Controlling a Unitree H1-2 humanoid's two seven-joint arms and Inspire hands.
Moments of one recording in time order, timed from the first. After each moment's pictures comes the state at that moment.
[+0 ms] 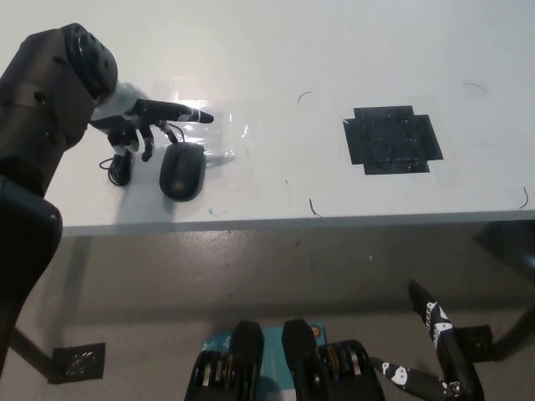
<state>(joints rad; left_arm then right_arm) -1.39 0.35 -0.62 1.34 0.45 0.16 -0.92 0.03 -0.11 0.10 0.27 -0.10 -0.42 0.02</state>
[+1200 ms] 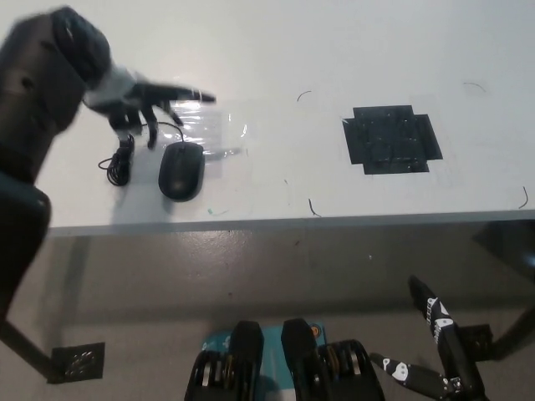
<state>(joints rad) -1.45 0.39 -0.49 1.30 0.44 0.15 -0.95 0.02 -0.11 0.10 0.27 -0.10 -0.42 0.02</state>
